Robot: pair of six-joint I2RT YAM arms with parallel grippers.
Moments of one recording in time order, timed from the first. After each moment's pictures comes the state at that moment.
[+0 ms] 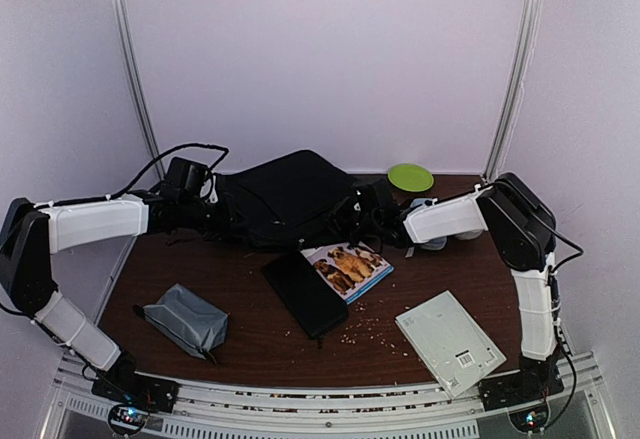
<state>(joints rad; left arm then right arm) -0.45 1.50 0.97 -0.16 0.27 -0.75 0.71 2.14 1.37 0.30 -0.12 1.37</state>
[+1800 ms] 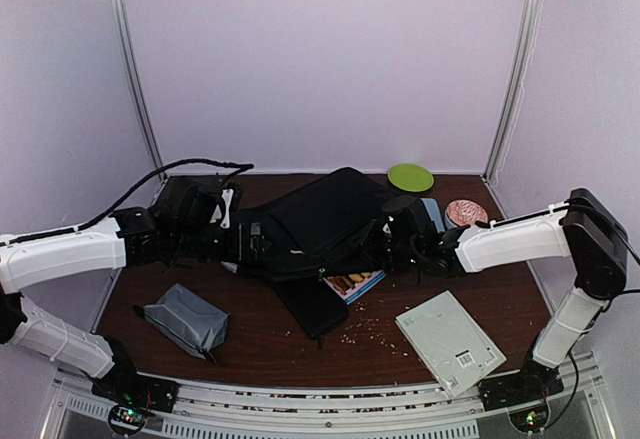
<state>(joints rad) -0.81 1.25 0.91 -0.33 -0.07 -0.60 0.83 1.67 0.92 0.23 0.07 1.23</state>
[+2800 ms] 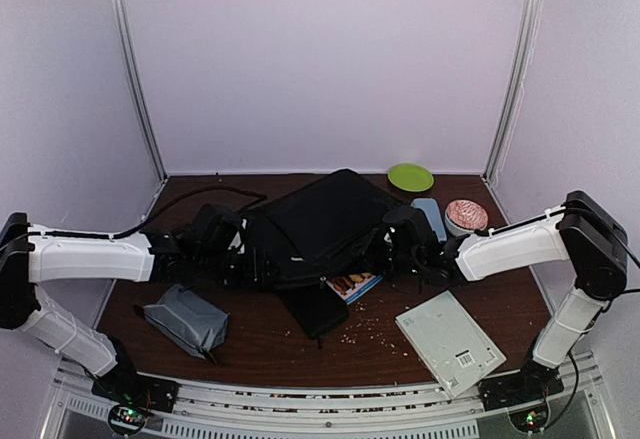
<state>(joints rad) -0.84 1.37 0.77 -0.17 -0.01 -0.80 0.85 1.67 0.85 0.29 0.07 1.25</state>
